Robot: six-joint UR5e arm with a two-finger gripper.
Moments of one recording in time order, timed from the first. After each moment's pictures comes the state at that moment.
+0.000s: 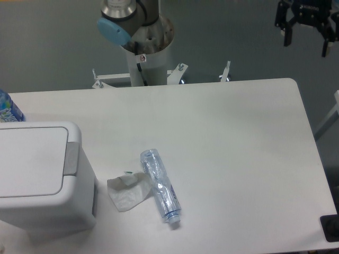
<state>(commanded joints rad) 3.04 -1.60 -1.48 -1.30 1.32 1.80</state>
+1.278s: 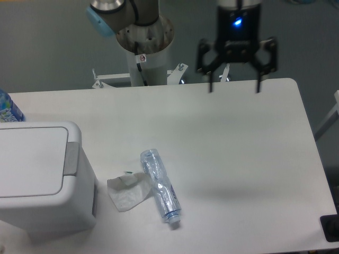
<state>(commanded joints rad) 2.53 -1.61 -1.49 -1.12 1.31 0.47</state>
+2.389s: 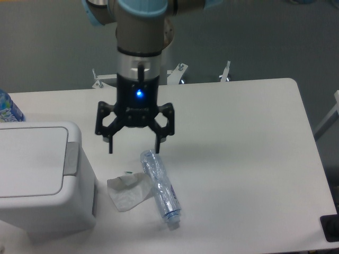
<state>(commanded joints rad) 2.26 -1.77 -1.49 -0.98 1.32 0.14</state>
